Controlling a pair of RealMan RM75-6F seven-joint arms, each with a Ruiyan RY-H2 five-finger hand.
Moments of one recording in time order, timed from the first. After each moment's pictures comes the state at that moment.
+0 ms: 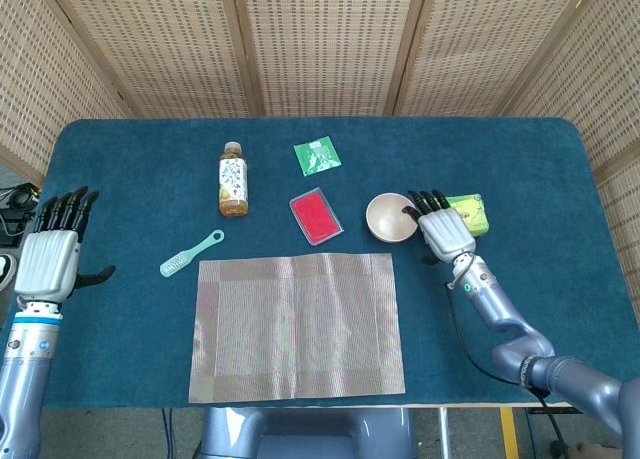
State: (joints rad) left arm -0.38 -1.13 -0.18 -1.84 1.15 1.38 0.34; right arm 0.74 -1.53 0.22 -1.08 -1.31 0.78 -0.10
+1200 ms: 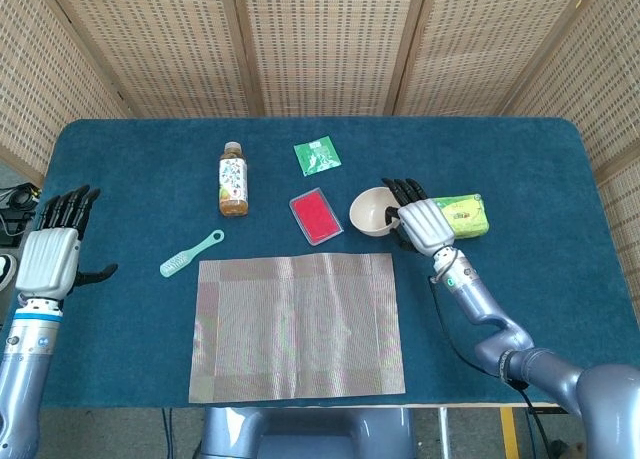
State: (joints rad) left arm -0.37 -1.12 -0.19 -1.83 1.16 1.34 0.28; right arm 0.79 -1.62 0.18 -0.96 -1.44 0.96 0.20
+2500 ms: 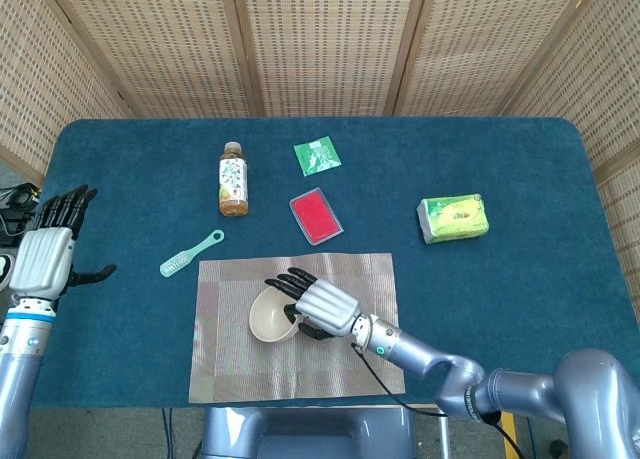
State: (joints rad) left arm -0.36 -1.08 -0.20 -1.82 1.18 1.30 0.17; right arm 0.90 -1.66 0.07 -1.36 -1.65 0.90 0.15
